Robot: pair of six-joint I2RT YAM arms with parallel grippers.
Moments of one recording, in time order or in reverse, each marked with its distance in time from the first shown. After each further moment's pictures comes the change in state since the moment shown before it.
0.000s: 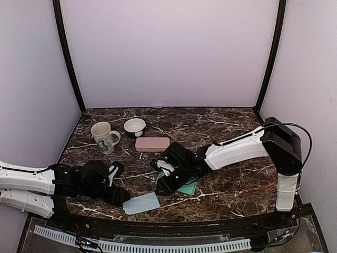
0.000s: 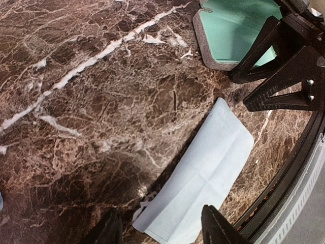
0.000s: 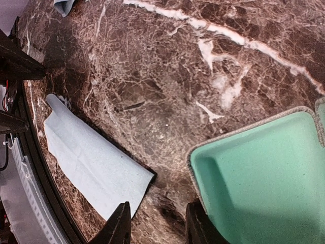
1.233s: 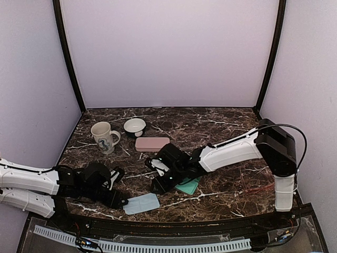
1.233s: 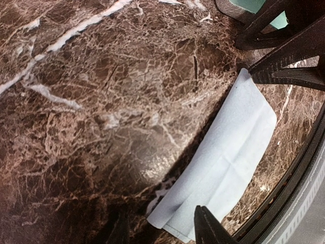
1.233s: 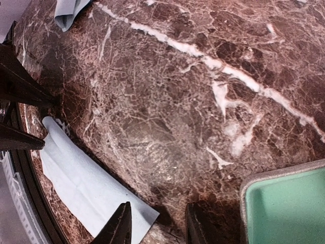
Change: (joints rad) left arm 0.035 0.058 -0.036 0.007 0.081 0.036; right arm 0.034 0.055 0.058 0.044 0.082 -0.026
